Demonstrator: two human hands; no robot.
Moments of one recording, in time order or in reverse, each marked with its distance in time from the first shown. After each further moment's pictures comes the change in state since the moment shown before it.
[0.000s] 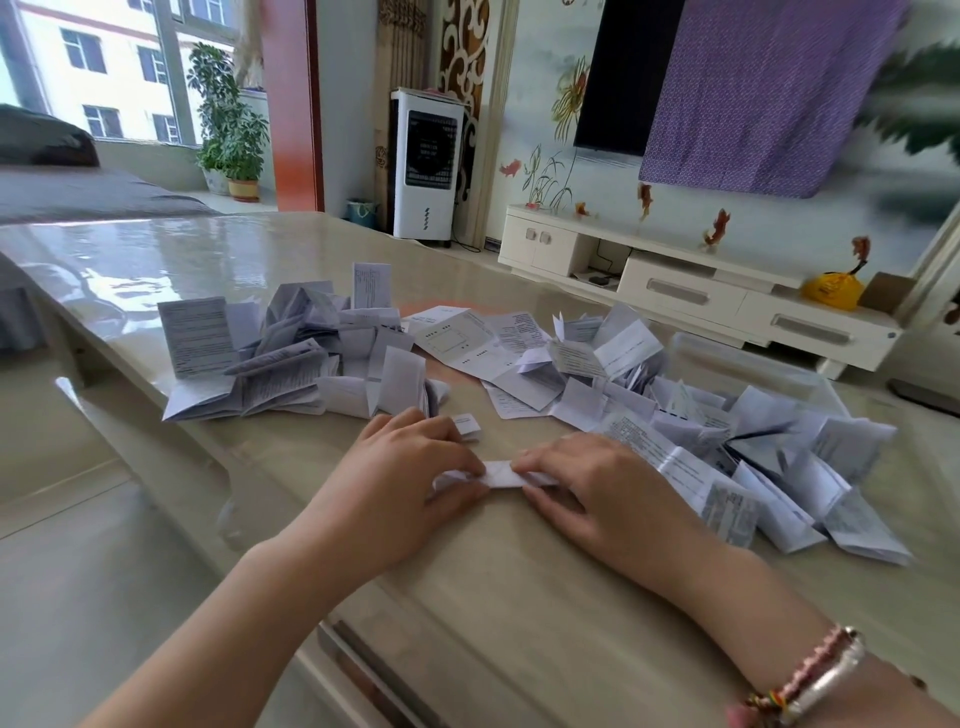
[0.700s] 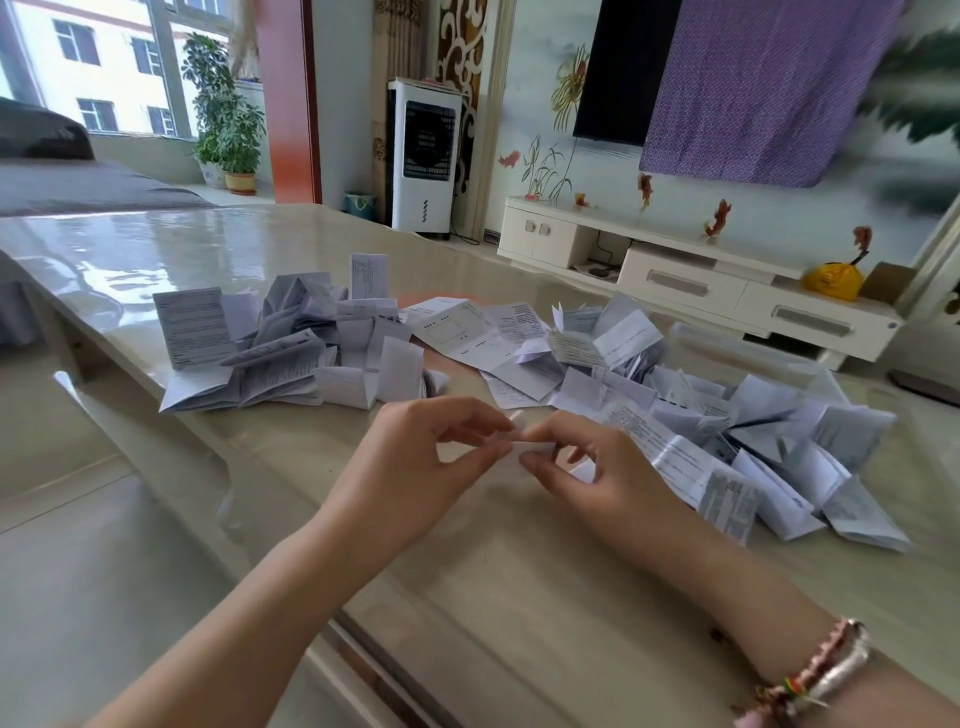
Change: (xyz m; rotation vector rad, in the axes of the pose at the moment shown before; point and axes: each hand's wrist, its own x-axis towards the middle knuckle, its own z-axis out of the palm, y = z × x) left_hand 0.006 0.030 -0.004 -0.596 0.172 -0.259; right_hand 0.001 -0.014 -0.006 0.634 0.088 0.253
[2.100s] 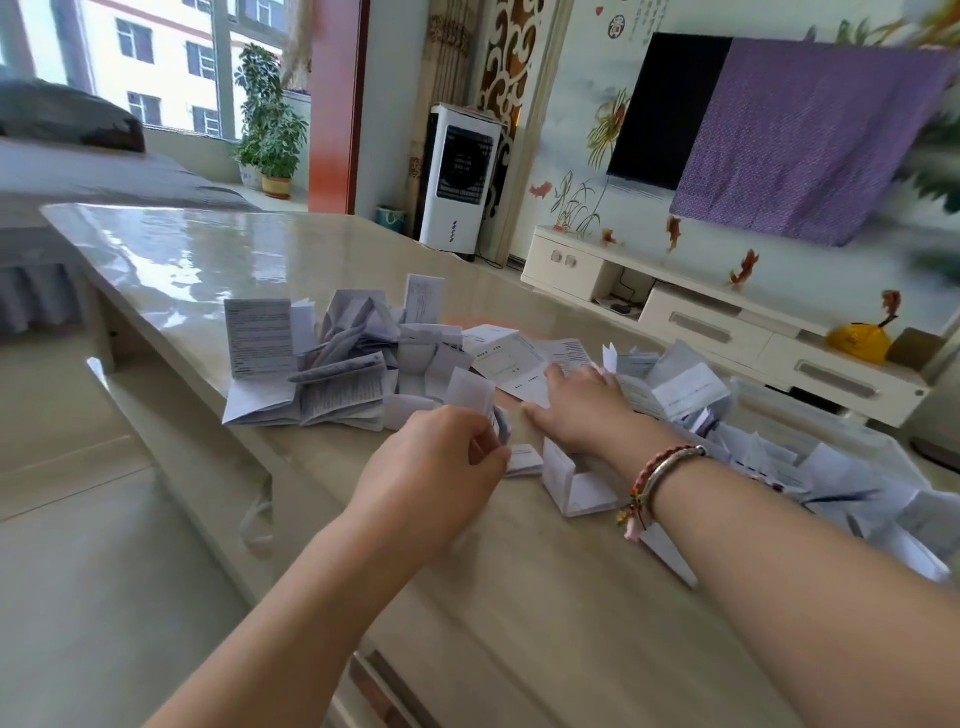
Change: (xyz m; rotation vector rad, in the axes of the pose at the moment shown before) left_hand 0.025 -0.031 -0.033 0.308 -0.007 -0.270; right_hand 0.161 0.031 0.034 -1.060 -0.249 0.299
